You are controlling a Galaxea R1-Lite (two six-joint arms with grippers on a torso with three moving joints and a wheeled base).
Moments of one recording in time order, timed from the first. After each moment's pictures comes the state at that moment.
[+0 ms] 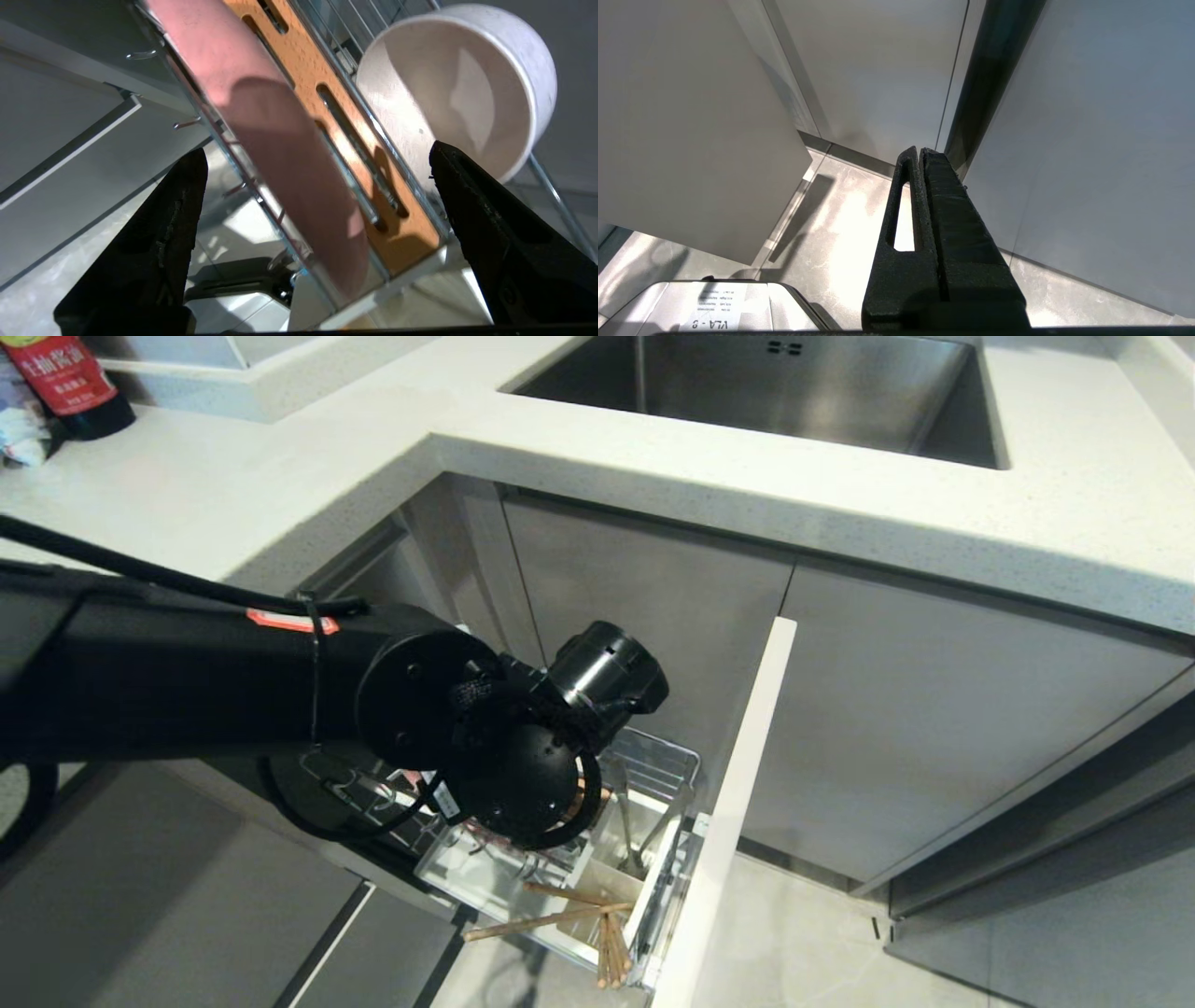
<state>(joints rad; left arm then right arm) -0.85 1.92 -1.50 0.65 0.99 -1.18 0.00 0.00 0.00 0.00 0.00 -0.01</state>
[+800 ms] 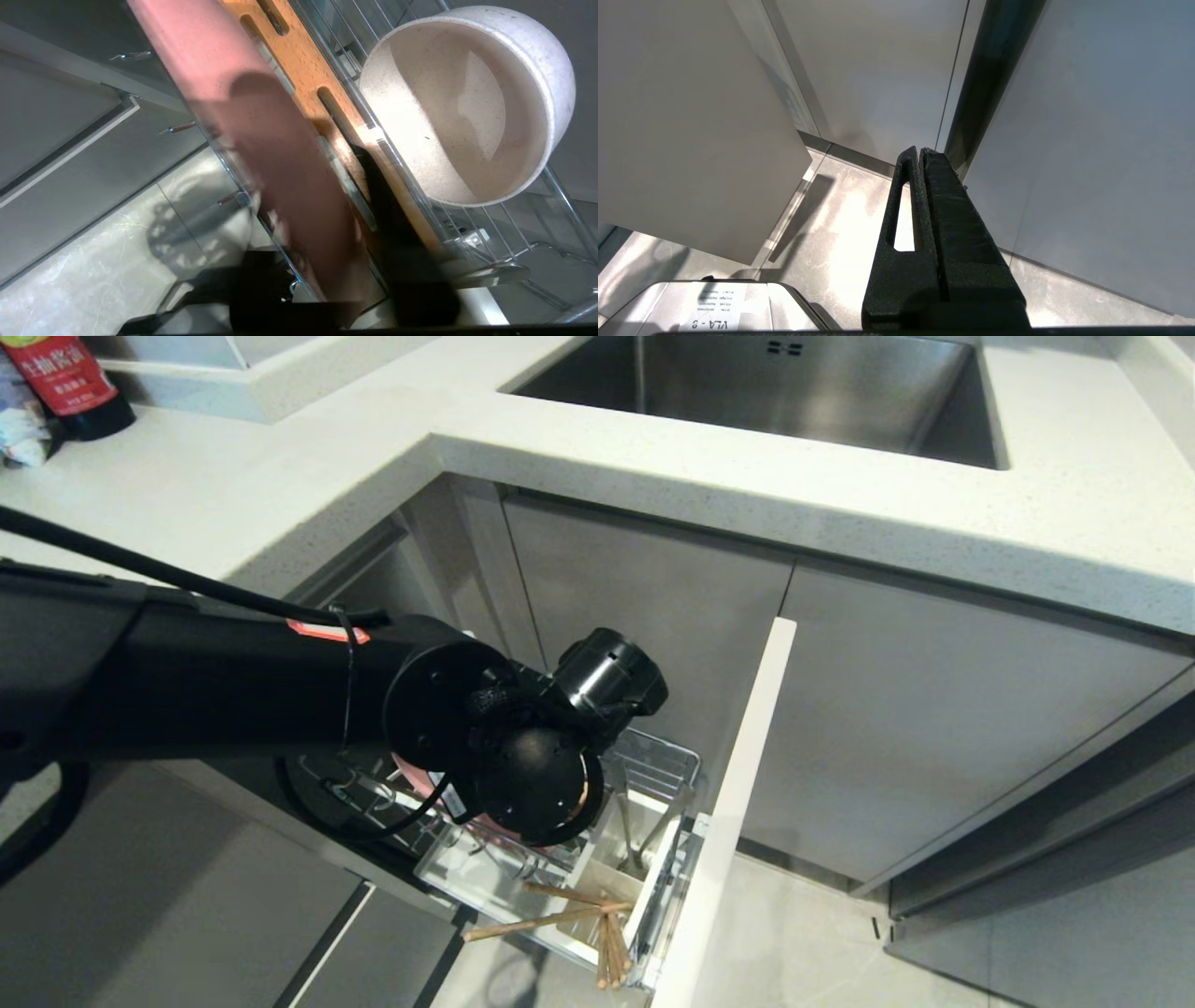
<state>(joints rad) -0.83 1.95 -1.50 0.62 0.99 -1.18 0.00 0.00 0.00 0.01 0.00 -0.01</state>
